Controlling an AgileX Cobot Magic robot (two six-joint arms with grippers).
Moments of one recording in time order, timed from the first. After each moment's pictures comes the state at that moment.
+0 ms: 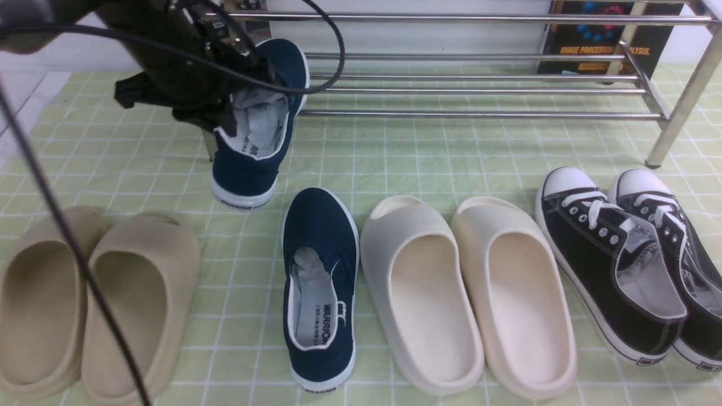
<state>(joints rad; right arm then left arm) -0.08 -0.01 0.02 -0.04 0.38 0.15 -0.22 1.91 -1.82 -0.06 1.07 -0.29</state>
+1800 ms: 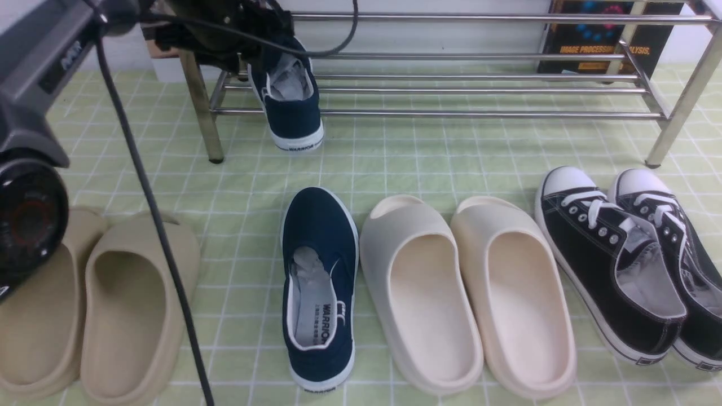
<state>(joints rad) -0.08 -0.01 0.02 -0.04 0.38 0.15 -0.21 2.13 -2.21 0.05 1.05 -0.29</state>
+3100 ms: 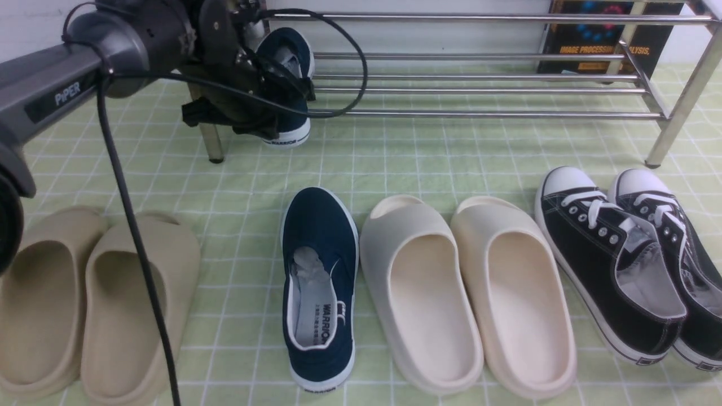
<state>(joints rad) -0.08 -0.01 0.02 -0.04 0.38 0.15 -0.23 2.03 -1.75 -0.07 0.73 -0.36</state>
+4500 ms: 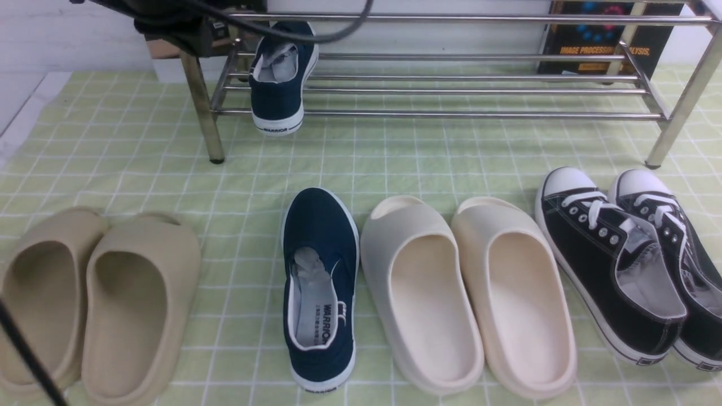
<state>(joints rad) -0.08 -0.01 0.02 -0.04 0.38 0.15 -0.40 1.63 -1.82 0.20 1.25 -0.31</state>
